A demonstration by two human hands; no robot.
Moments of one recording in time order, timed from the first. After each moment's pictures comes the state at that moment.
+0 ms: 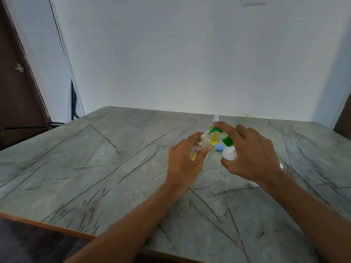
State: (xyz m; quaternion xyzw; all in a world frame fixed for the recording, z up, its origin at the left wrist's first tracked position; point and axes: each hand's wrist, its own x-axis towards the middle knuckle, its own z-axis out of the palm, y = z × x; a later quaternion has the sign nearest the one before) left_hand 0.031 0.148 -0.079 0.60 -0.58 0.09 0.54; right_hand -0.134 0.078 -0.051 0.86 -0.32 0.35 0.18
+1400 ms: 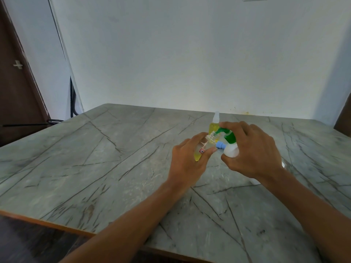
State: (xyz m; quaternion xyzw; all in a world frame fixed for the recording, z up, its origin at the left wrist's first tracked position) left_hand 0.026 0.155 -0.079 0.58 -0.61 0.09 0.54; right_hand -0.137 0.074 -0.053 0.85 -0.31 0.38 0.18
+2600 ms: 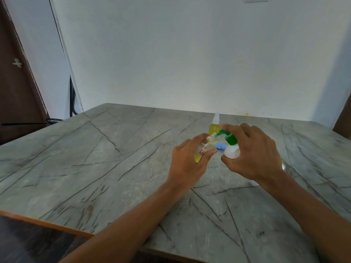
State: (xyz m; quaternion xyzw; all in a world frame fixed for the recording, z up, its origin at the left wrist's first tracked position) left_hand 0.024 0.155 -0.080 0.58 -0.61 0.08 0.54; right_hand -0.138 0.072 -0.057 0.85 -0.31 0.39 0.18
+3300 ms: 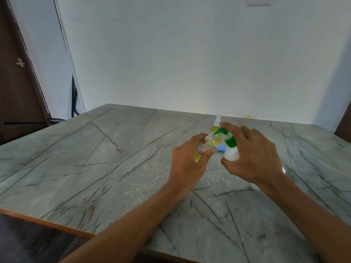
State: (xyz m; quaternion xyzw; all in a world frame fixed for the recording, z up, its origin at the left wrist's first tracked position) left_hand 0.026 0.152 -0.078 0.58 -0.59 0.06 0.56; right_hand -0.133 0.079 -0.053 0.85 -0.32 0.38 0.18
